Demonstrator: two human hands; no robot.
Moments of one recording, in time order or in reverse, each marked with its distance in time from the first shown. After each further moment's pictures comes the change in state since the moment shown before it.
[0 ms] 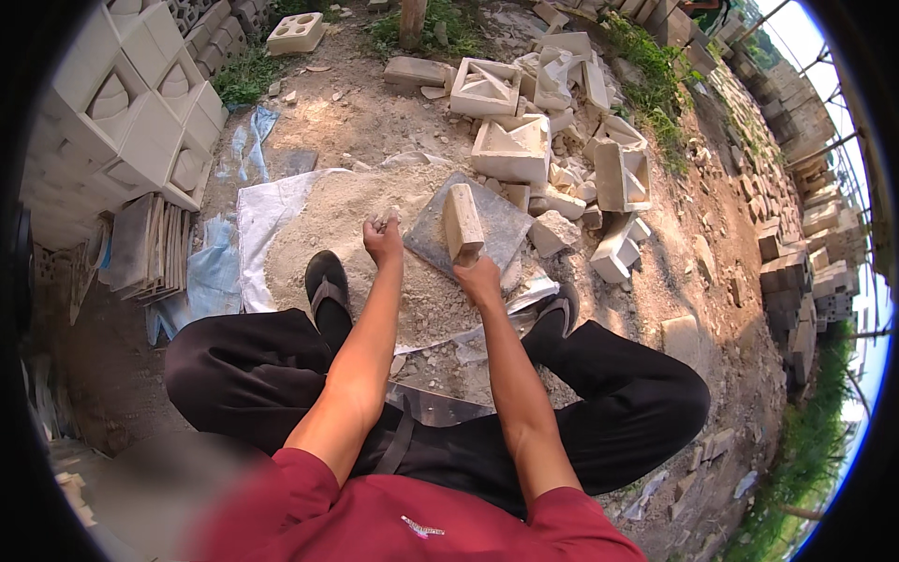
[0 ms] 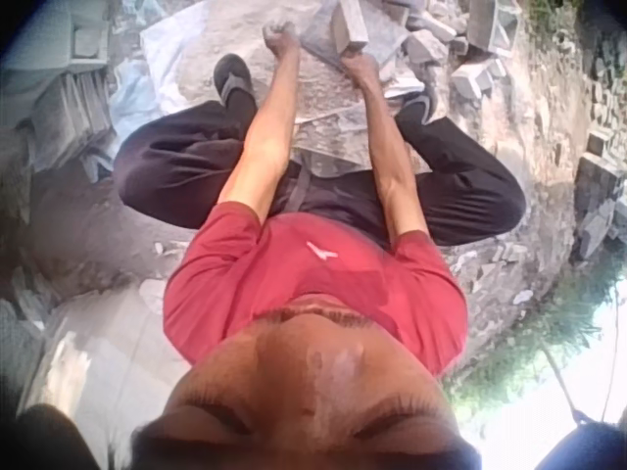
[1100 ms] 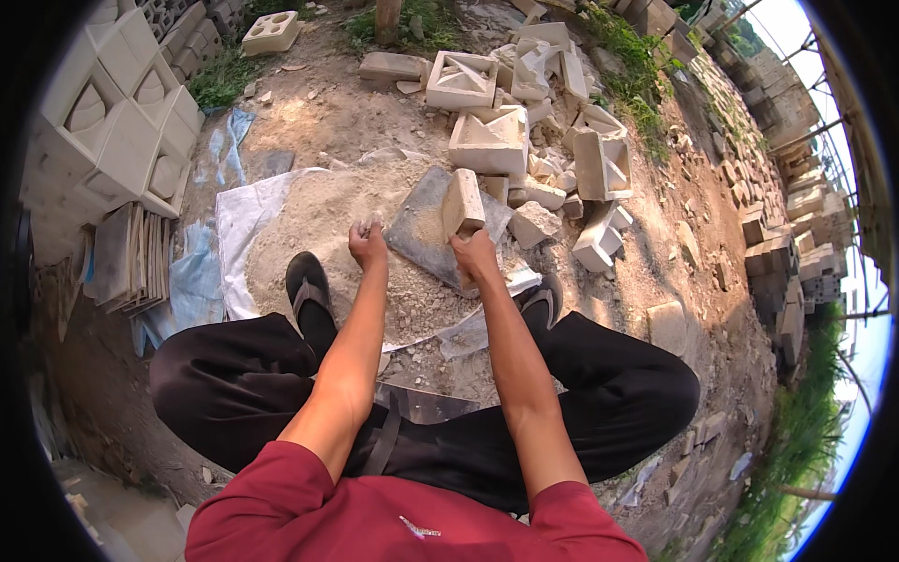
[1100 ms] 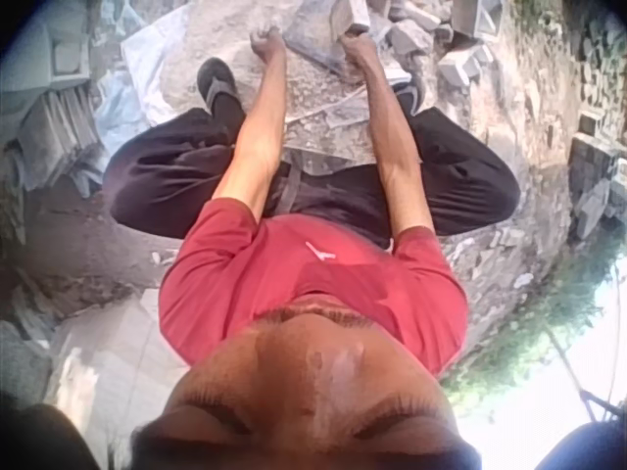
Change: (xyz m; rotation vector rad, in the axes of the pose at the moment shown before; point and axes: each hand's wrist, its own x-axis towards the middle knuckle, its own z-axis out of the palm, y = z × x) left_hand 0.009 -0.046 -0.001 0.012 0.017 -0.034; right_hand 0.025 -0.028 -0.036 0.177 -0.203 0.117
